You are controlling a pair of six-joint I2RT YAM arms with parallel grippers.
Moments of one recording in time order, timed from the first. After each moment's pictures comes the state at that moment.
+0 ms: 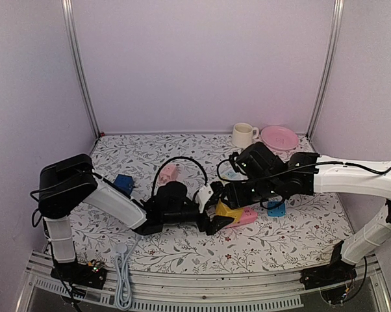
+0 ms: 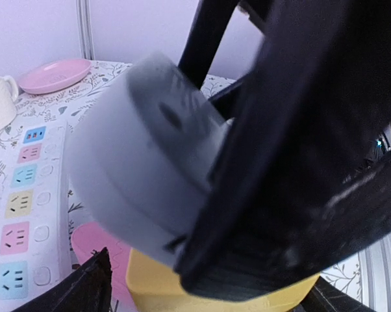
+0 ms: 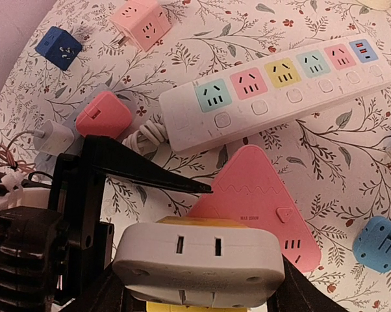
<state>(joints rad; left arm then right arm) -1.08 1.96 0.83 0.85 0.18 -0.02 1.05 1.46 1.13 -0.58 0.19 0.60</state>
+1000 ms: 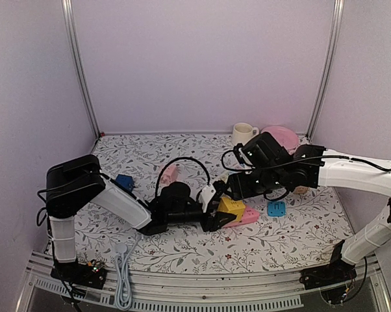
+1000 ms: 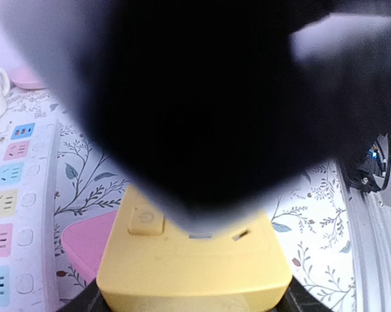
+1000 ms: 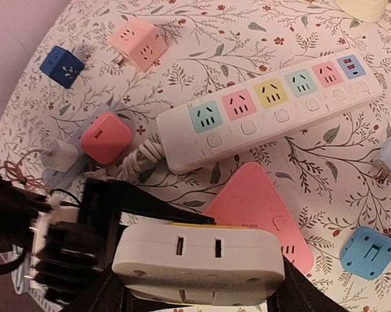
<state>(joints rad) -1.08 2.00 0.87 0.91 0.20 -0.09 1.00 1.45 1.17 -0.62 0.18 0.58</state>
